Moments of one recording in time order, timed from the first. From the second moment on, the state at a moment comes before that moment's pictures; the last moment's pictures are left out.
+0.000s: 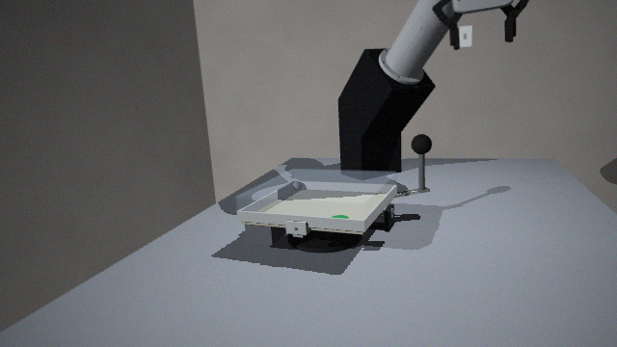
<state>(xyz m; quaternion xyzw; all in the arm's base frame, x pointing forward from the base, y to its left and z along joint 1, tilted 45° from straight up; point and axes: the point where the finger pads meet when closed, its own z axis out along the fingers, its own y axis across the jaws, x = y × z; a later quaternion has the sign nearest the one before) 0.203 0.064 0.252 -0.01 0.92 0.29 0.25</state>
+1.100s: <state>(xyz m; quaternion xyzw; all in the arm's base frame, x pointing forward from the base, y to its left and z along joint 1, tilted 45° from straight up) 0.261 -0.101 0.266 -0.02 0.95 0.08 0.30</state>
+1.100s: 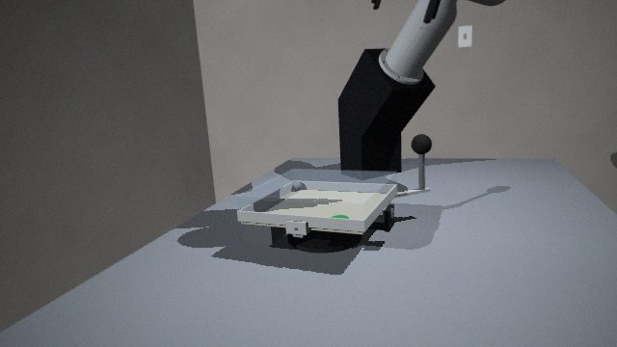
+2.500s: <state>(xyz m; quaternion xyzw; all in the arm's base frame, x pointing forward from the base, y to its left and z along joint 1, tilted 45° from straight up) 0.304 -0.156 0.157 -0.14 0.95 0.00 0.28</state>
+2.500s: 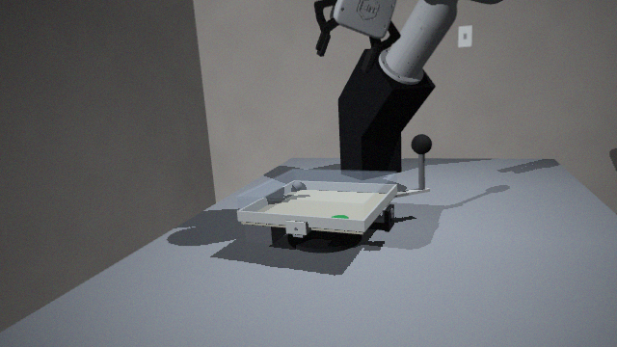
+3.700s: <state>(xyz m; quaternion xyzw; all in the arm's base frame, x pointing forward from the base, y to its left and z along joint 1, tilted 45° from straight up) 0.295 0.028 0.115 -0.26 0.89 0.16 0.35</state>
